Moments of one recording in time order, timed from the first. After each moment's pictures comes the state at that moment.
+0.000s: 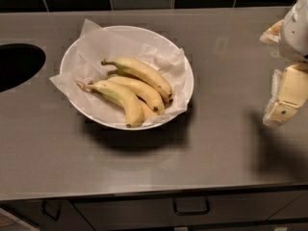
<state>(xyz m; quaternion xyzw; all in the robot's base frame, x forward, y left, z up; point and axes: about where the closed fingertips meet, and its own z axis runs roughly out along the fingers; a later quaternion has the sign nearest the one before) 0.438 -0.217 0.976 -0.60 0.78 -0.03 0.16</state>
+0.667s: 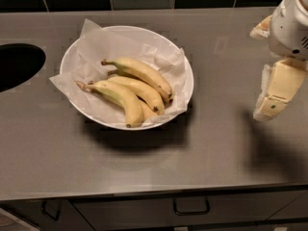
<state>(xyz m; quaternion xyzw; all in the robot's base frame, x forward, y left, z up) 0.448 -0.202 0.980 -0.62 0.77 -0.03 0.17</state>
